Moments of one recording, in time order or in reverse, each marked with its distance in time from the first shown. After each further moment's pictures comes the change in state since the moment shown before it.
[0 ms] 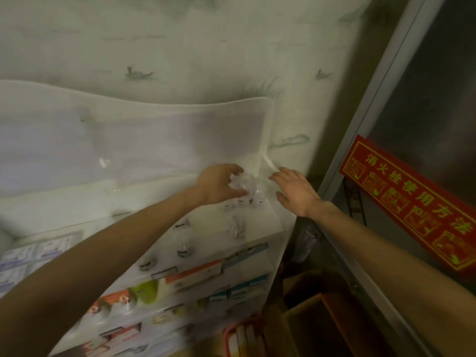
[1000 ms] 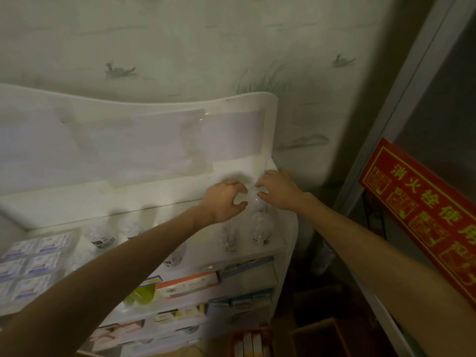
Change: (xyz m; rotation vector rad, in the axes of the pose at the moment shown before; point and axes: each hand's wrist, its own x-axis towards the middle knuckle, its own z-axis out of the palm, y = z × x) left_hand 0.039 -0.006 0.082 0.274 0.000 -0.033; right_hand 0.089 0.032 0.051 0.147 -0.120 -0.092
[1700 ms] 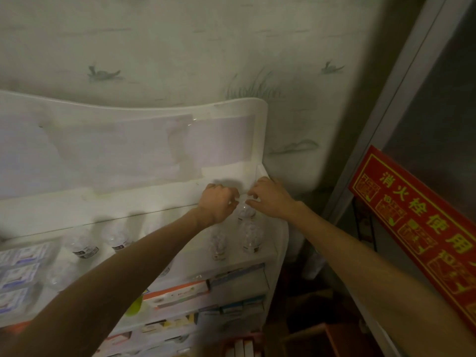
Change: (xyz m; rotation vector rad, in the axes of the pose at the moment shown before) left_hand 0.033 -0.004 0.024 0.130 -0.029 -0.063; right_hand -0.001 0.005 0.005 0.011 0.028 -0.019
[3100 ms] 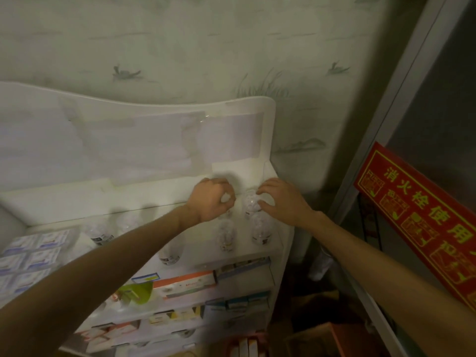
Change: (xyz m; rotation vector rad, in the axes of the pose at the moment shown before) left_hand -0.050 -0.019 -0.035 -0.082 0.186 0.102; right_hand -0.047 -0.008 -0.001 0.219 0.287 -0.142
